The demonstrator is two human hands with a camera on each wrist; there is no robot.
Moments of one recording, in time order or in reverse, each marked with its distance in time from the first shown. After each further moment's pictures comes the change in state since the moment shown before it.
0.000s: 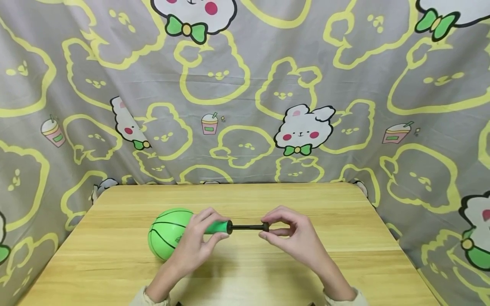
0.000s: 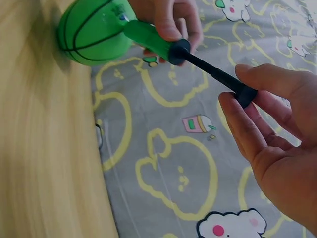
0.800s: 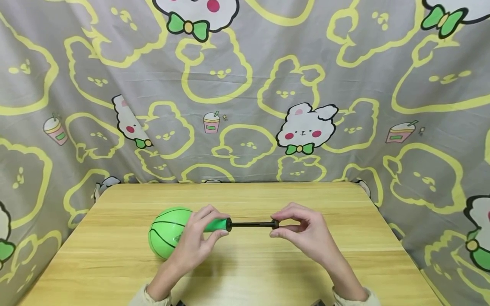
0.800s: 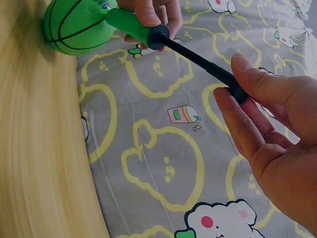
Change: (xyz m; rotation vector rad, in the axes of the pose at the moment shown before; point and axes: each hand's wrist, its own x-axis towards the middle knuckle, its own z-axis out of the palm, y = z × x) left_hand 0.002 0.001 -0.003 -0.024 0.024 -0.014; right_hand 0.001 -0.002 -0.020 0.067 -0.020 -0.134
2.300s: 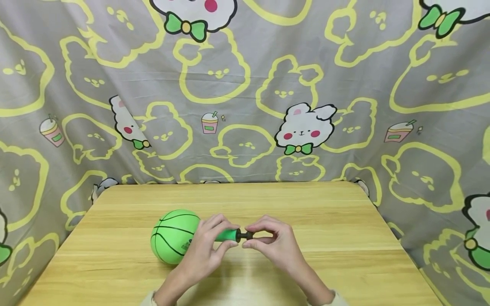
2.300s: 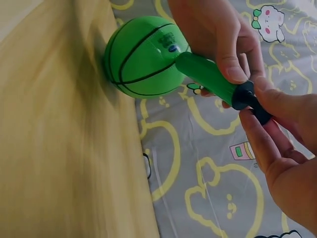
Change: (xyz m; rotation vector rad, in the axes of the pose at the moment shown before) left_hand -0.006 0.015 0.019 0.038 -0.034 0.054; right_hand -0.004 0.033 0.058 0.017 0.048 0.083
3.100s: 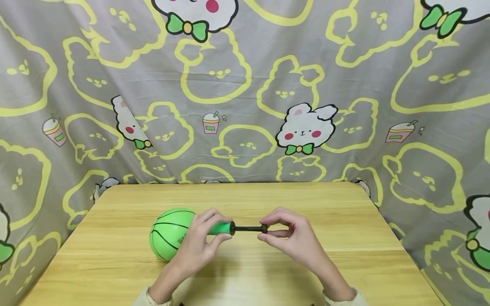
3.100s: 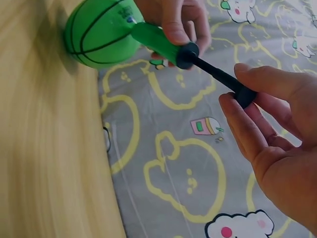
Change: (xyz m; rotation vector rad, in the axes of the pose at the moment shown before) left_hand 0.003 -0.012 -0.013 0.011 0.004 -0.049; right_hand 0.003 -0.023 -0.035 -0.060 -0.042 0.053
